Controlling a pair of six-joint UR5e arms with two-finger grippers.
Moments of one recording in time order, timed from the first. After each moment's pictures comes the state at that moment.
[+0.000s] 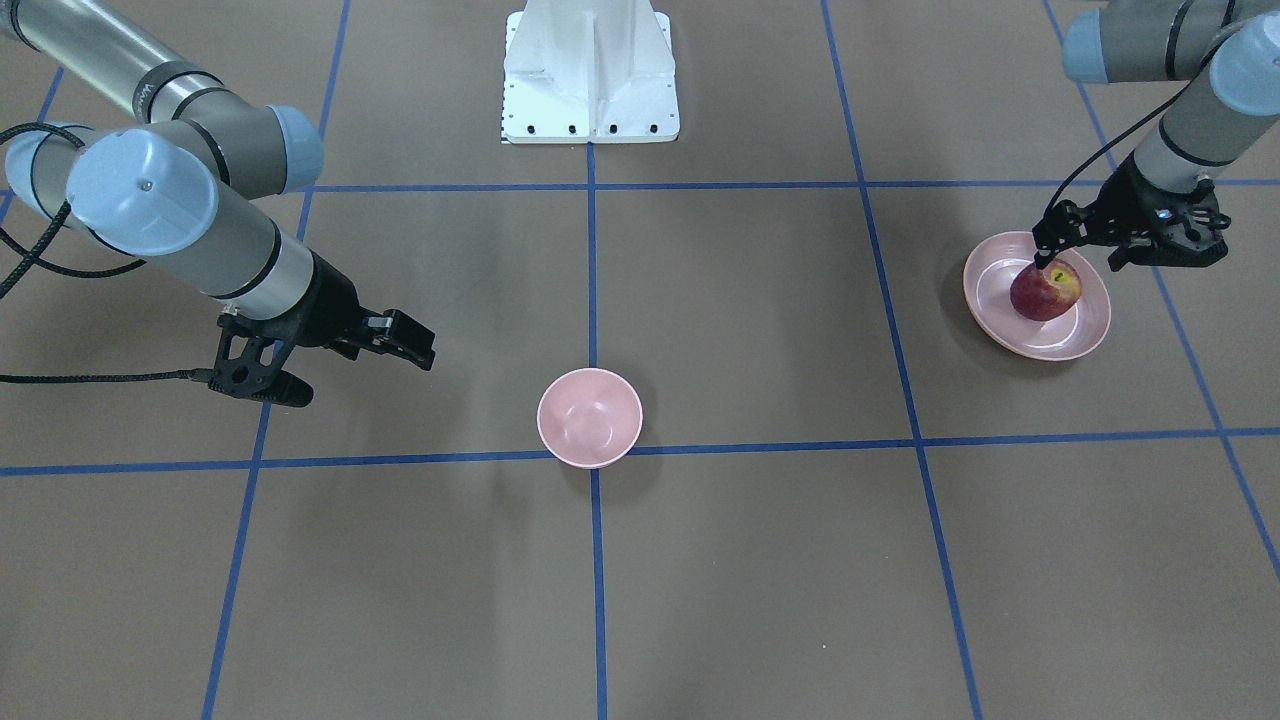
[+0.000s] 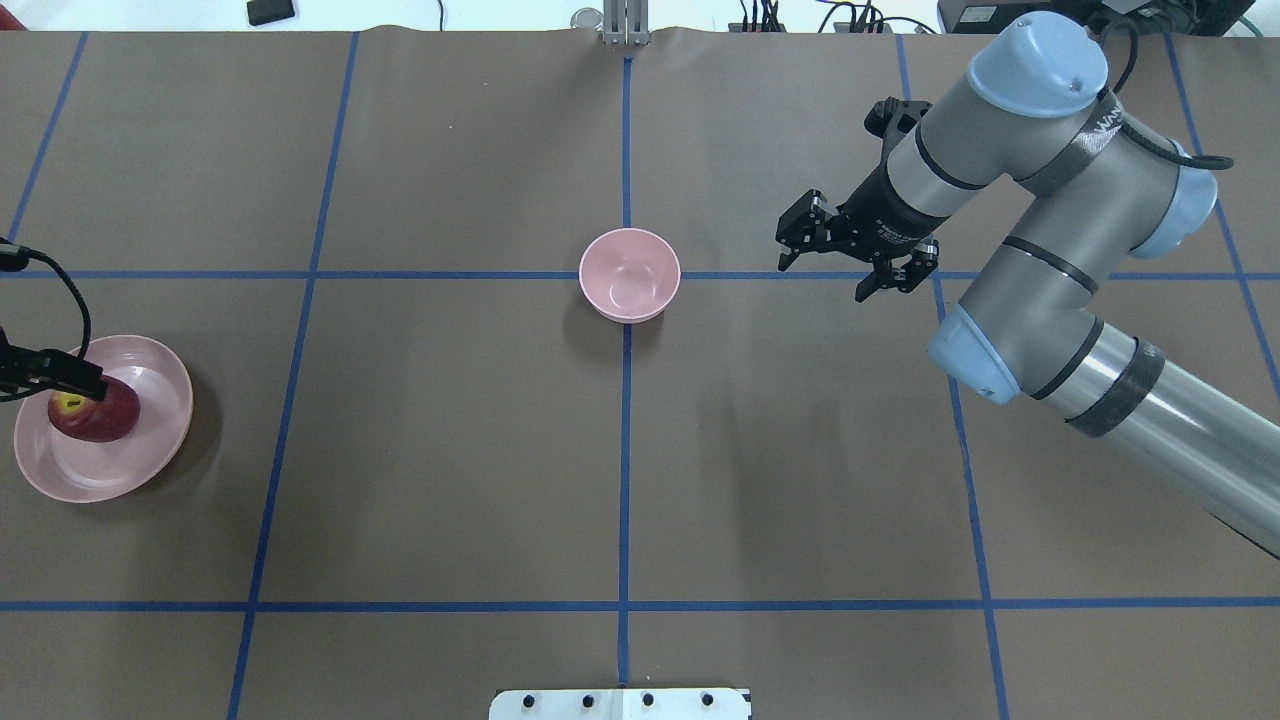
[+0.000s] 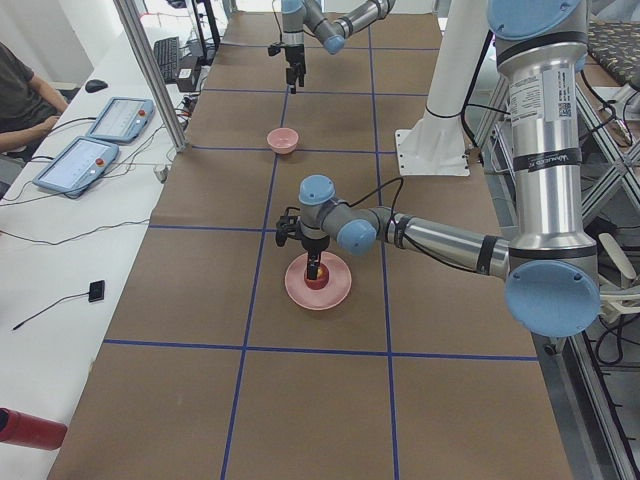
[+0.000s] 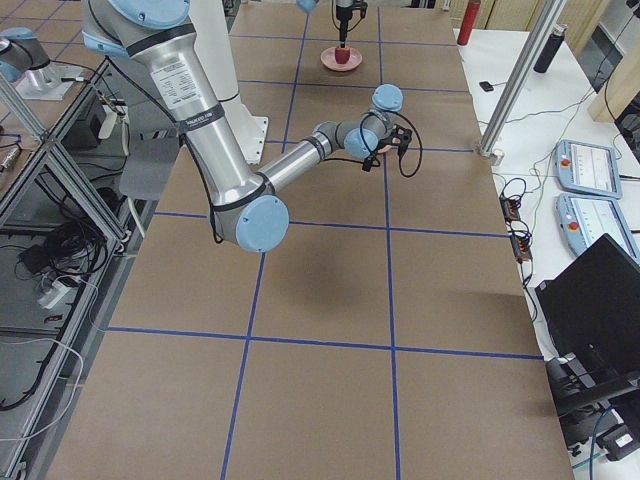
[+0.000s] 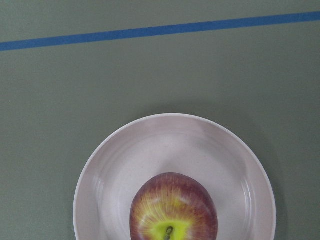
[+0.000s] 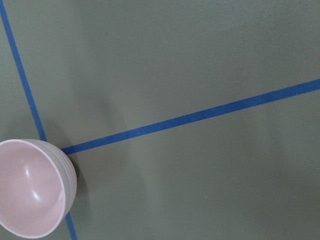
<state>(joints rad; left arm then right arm) -0.95 -1.43 -1.84 -2.01 -2.14 -0.74 0.84 -1.07 1.62 -1.28 2.30 1.33</state>
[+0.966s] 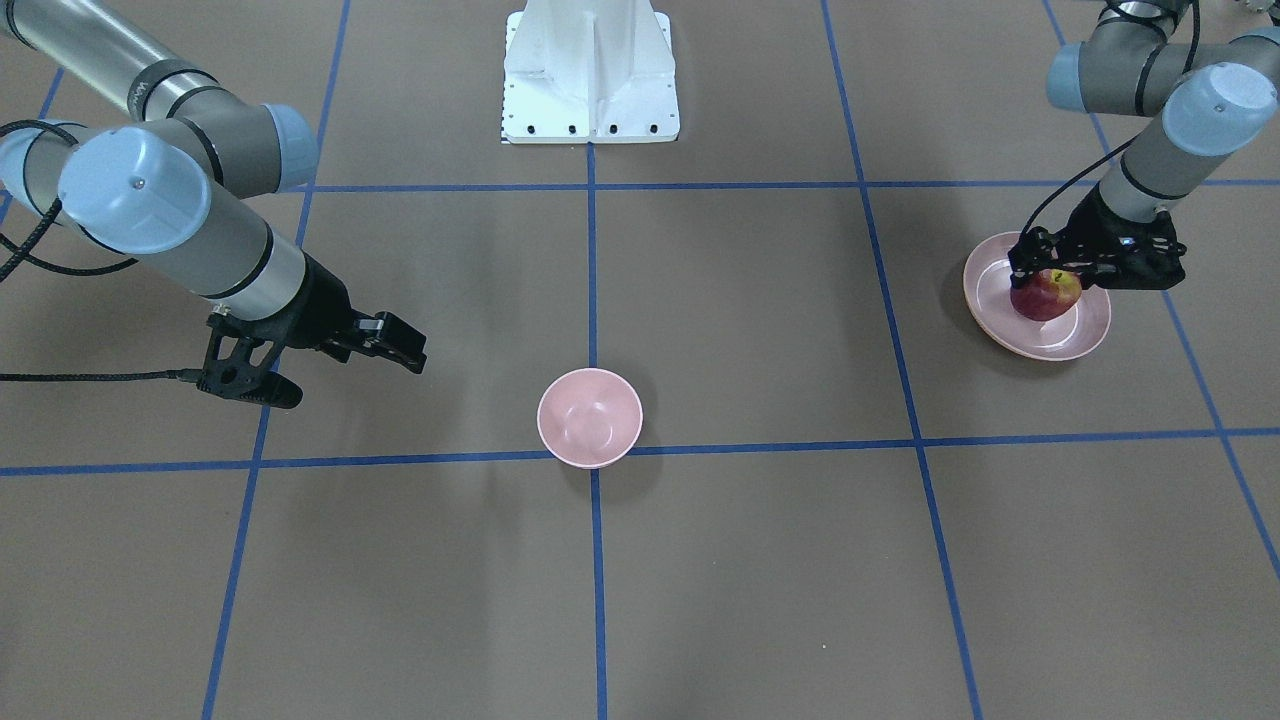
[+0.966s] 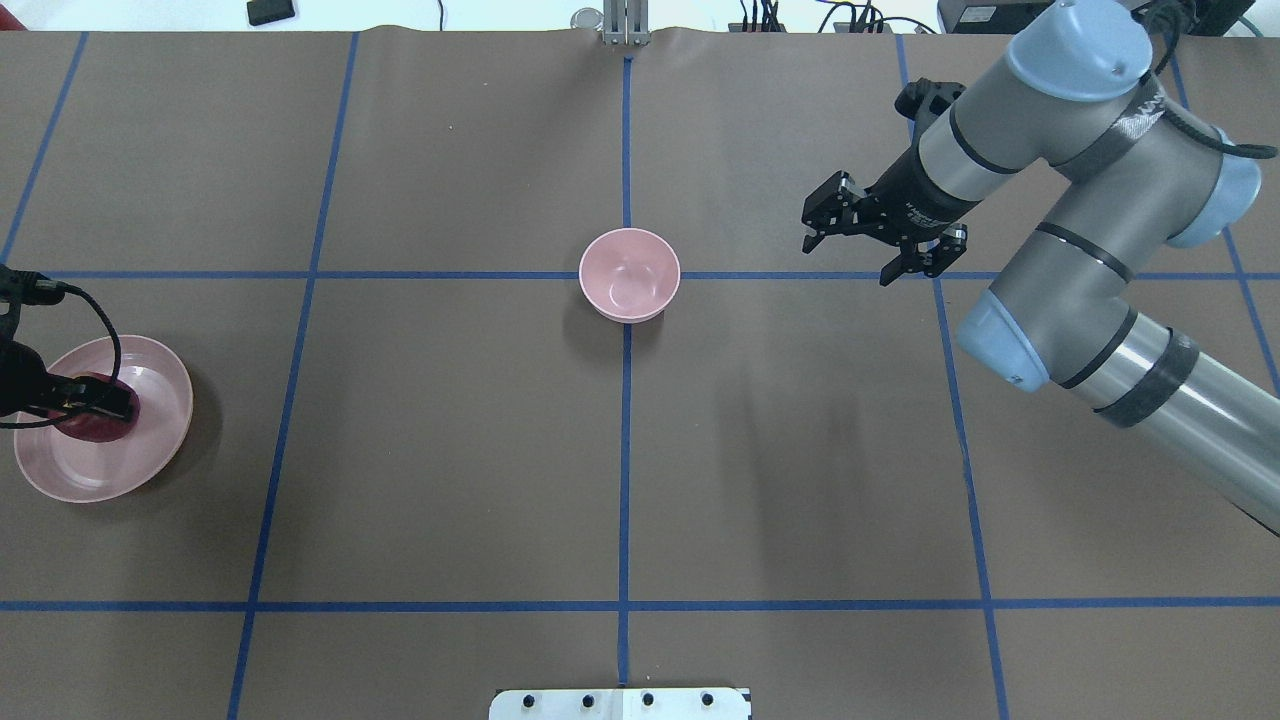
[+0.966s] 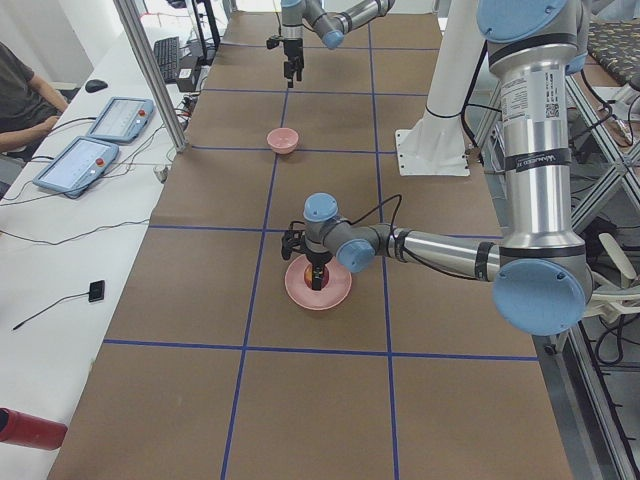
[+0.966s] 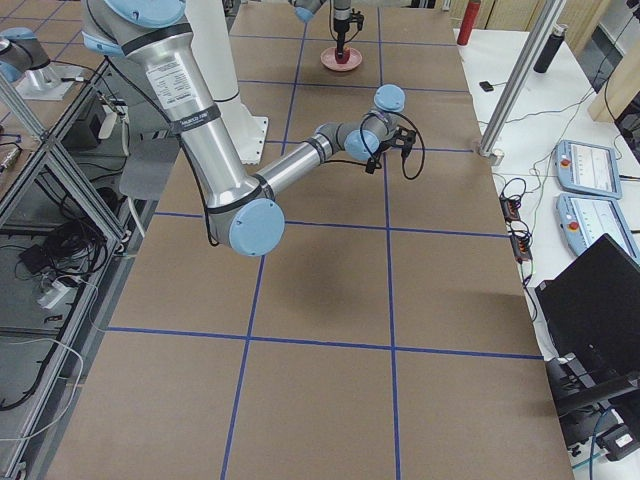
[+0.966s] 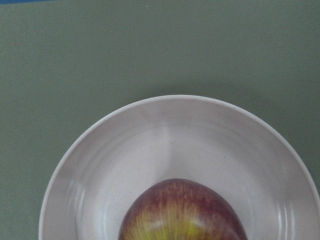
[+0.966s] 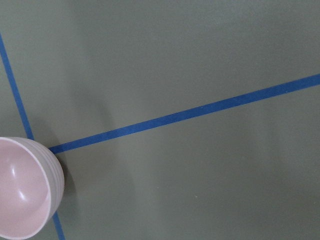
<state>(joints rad) -0.88 -1.43 -1.75 -2.11 -2.10 -0.81 0.90 -1.13 1.67 -1.28 2.30 1.30</state>
